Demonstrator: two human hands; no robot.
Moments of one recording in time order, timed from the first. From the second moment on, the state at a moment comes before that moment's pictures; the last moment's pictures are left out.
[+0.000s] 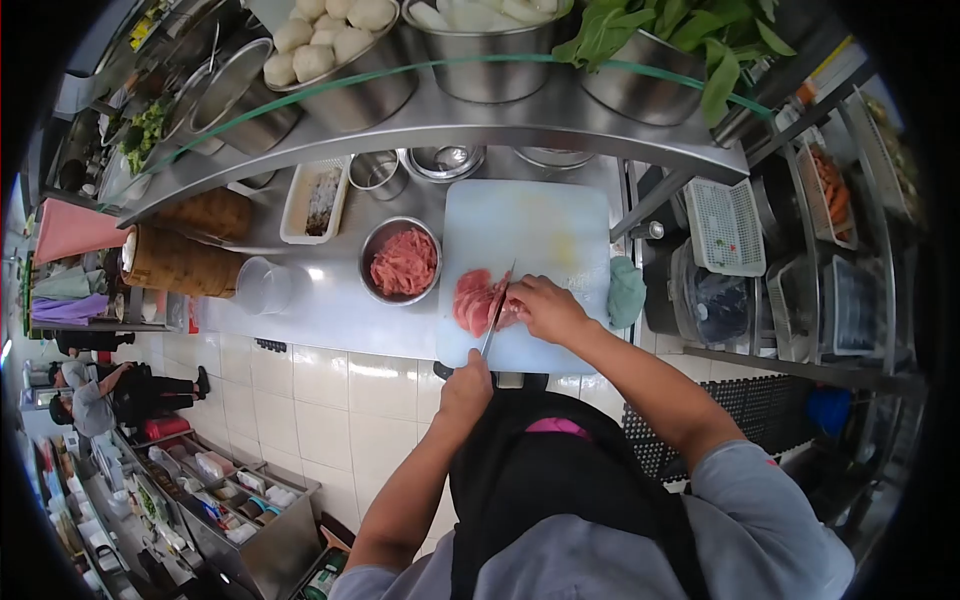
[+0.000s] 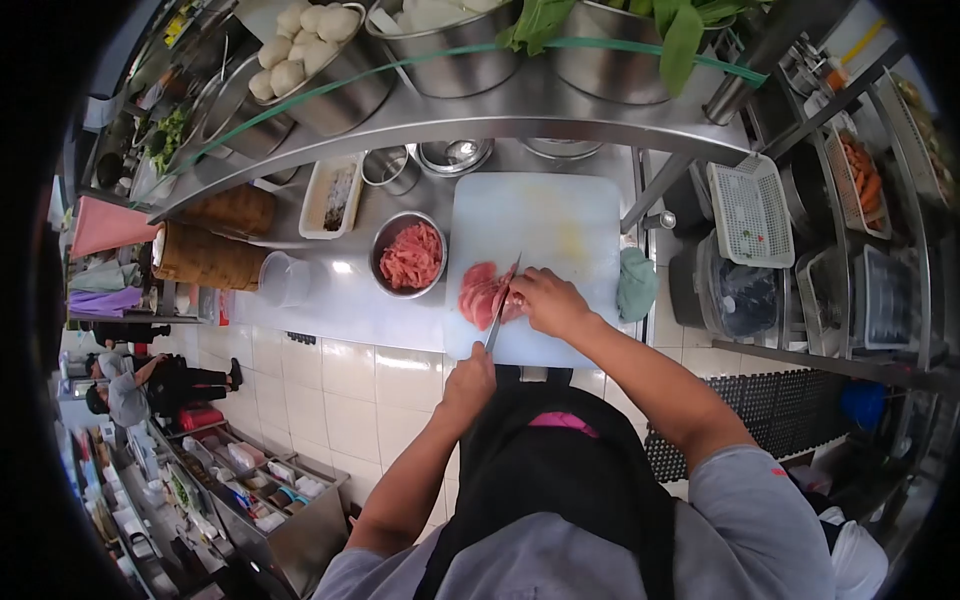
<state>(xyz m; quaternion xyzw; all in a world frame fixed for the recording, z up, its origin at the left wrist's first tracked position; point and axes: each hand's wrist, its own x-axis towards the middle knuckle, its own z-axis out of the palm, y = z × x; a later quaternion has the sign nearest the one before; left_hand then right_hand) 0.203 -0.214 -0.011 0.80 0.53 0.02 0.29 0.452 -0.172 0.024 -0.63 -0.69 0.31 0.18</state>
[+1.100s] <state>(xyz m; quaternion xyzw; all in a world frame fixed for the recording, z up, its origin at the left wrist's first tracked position) 0.152 -0.197 -0.010 0.46 0.52 0.04 0.71 0.438 -0.187 0.003 -0.60 -0.66 0.11 0.43</state>
